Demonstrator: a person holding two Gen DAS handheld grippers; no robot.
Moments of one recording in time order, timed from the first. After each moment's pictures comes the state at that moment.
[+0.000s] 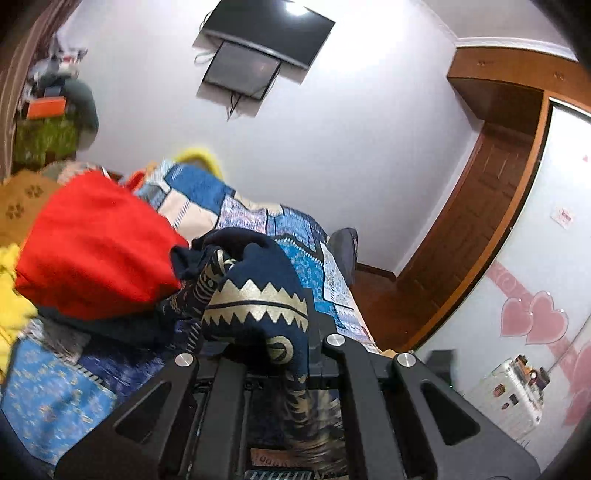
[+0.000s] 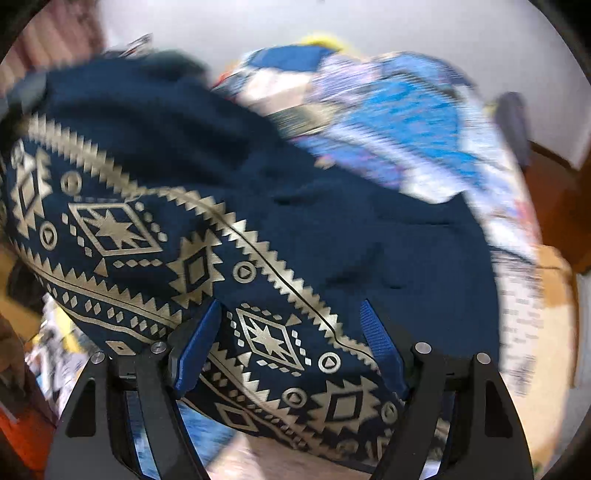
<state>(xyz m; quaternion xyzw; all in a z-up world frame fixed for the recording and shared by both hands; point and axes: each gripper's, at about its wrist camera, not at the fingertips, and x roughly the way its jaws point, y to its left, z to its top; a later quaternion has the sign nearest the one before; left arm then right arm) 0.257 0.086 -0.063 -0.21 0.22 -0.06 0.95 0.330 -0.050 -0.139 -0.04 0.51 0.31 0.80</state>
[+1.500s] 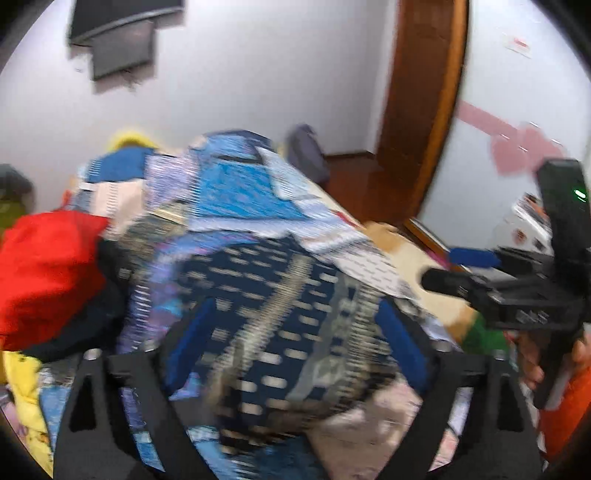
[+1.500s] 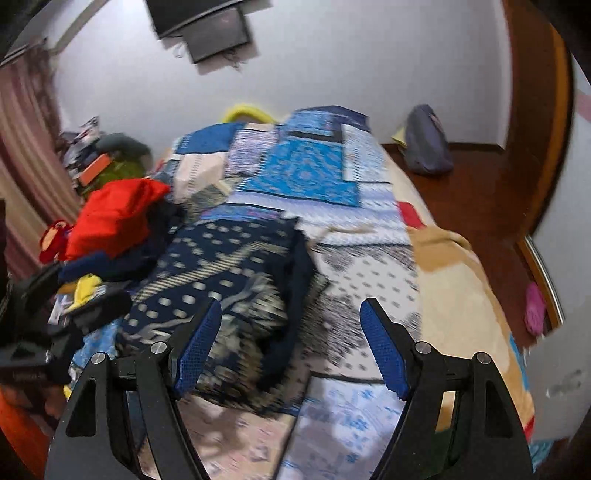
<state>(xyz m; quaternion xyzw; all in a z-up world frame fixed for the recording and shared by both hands) 0.275 -0.039 -0.108 0.02 0.35 -0.14 0.93 0.268 -0.196 -0.088 0.04 0.41 0.18 0.89</state>
